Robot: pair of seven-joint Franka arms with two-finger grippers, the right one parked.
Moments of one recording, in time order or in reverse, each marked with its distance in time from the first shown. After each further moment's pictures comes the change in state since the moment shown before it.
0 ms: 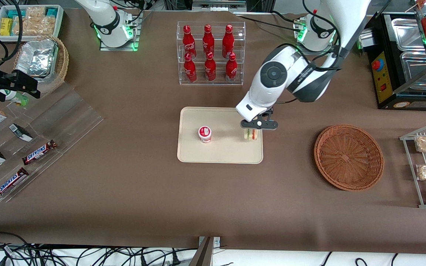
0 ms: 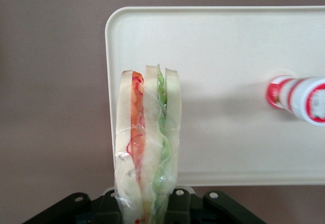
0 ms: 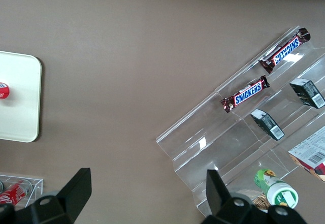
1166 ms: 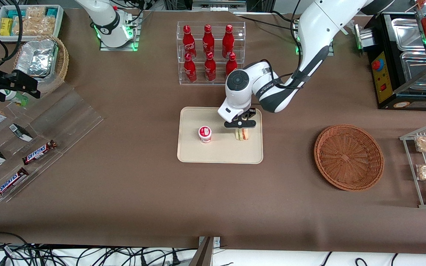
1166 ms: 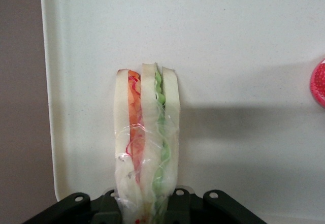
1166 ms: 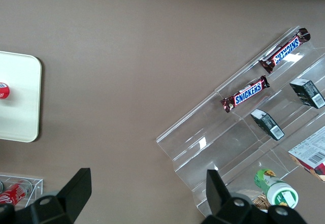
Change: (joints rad) arm -0.090 0.197 0.000 0.004 0.243 0.101 -0.250
